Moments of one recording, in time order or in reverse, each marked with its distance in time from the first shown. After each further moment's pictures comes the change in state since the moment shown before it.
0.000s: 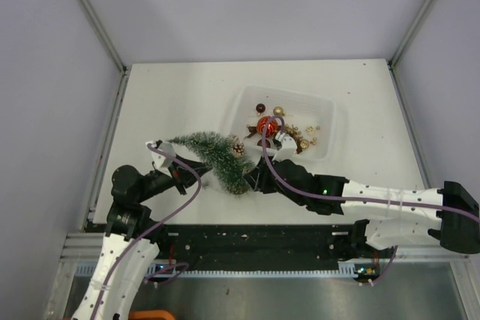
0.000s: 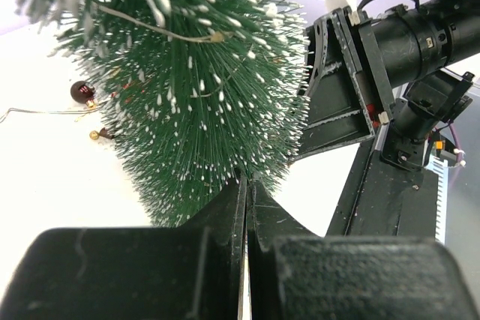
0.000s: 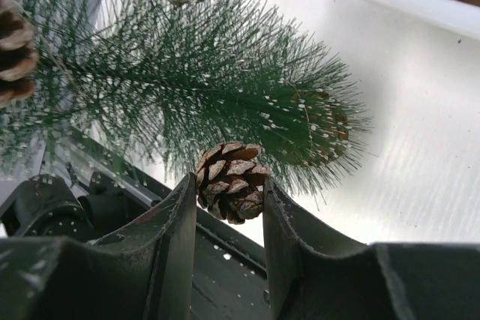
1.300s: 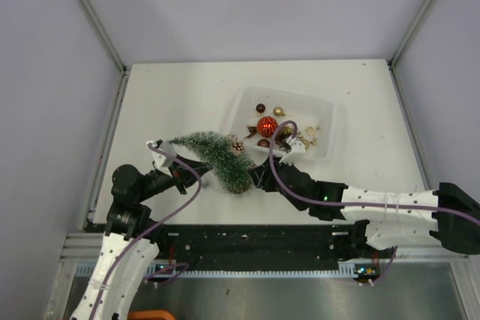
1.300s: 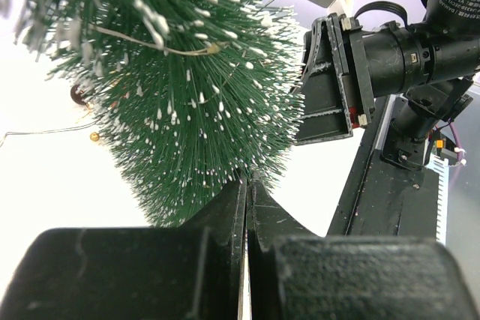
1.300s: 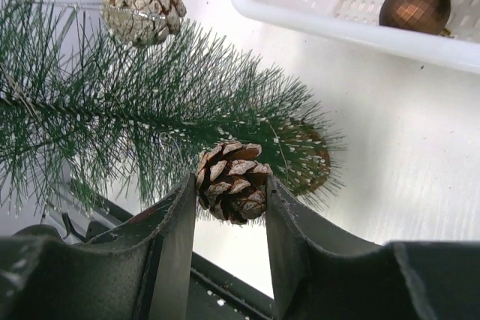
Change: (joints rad) left arm -0.008 0.011 0.009 -0.002 -0.003 0.008; right arm 0.007 -0.015 -0.146 0.201 0.129 0.027
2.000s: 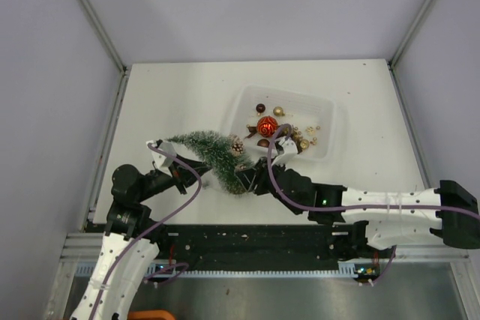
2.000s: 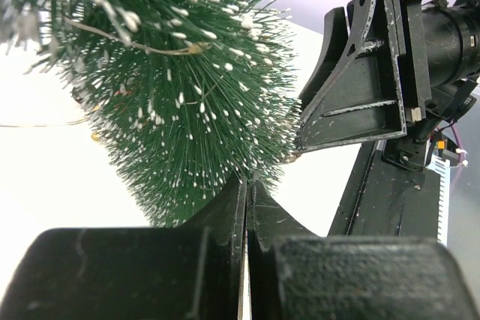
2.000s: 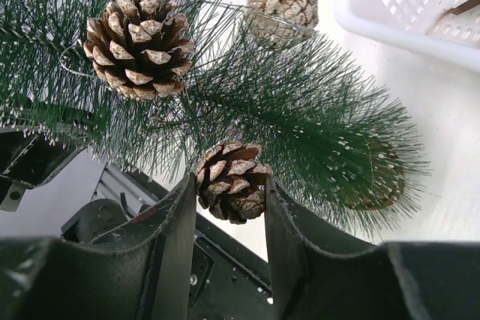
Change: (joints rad) left arm 0.000 0.000 0.000 0.000 -0.005 0.000; right arm 0.091 -0.001 0.071 0.089 0.022 -0.084
